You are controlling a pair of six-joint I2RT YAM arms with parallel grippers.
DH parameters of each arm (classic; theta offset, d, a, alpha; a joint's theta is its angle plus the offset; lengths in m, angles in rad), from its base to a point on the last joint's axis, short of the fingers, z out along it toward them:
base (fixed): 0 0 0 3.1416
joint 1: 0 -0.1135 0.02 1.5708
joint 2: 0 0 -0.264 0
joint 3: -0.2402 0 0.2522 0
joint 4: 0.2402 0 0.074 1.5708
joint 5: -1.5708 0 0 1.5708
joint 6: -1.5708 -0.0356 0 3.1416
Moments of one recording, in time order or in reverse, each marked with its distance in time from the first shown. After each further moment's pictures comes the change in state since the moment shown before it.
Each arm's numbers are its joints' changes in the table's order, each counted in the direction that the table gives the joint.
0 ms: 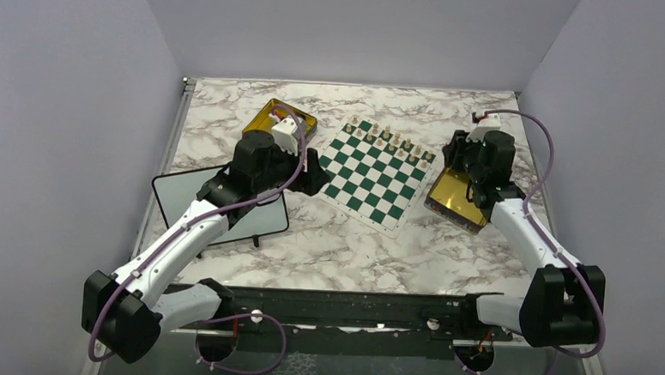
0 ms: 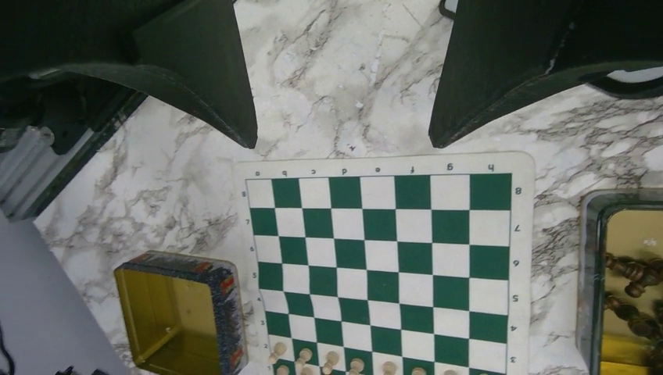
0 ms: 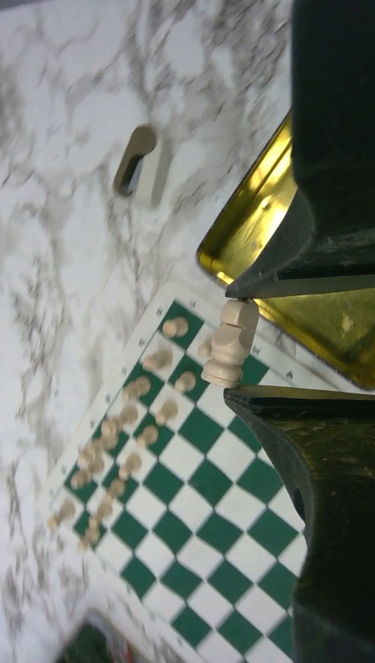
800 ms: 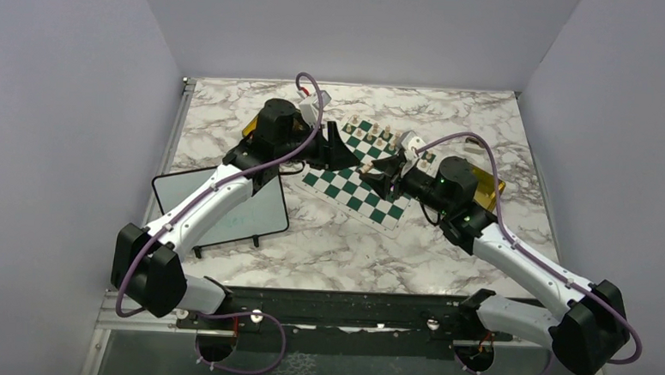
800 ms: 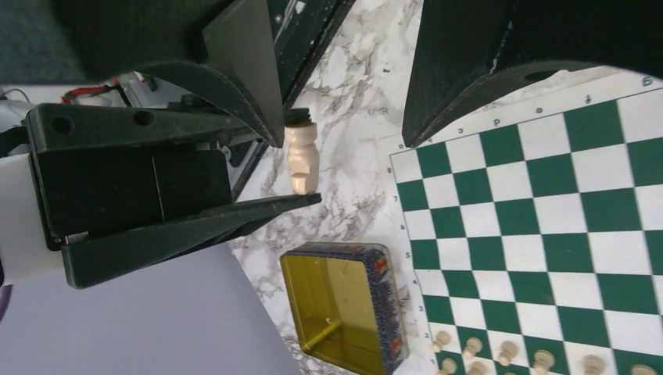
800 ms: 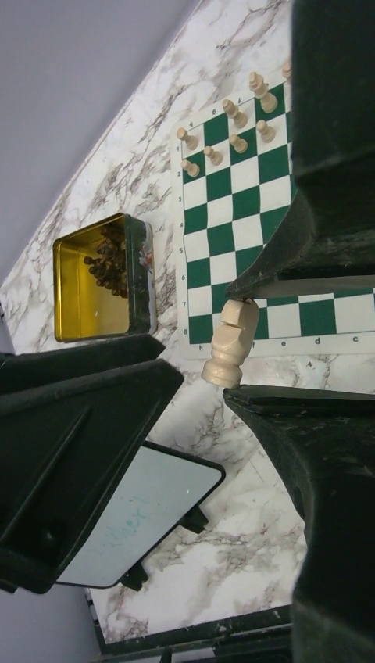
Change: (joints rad) left arm 0.000 0.281 -0.260 -0.080 -0.334 0.279; right arm -0.531 -0.182 0.078 -0.205 0.361 0.156
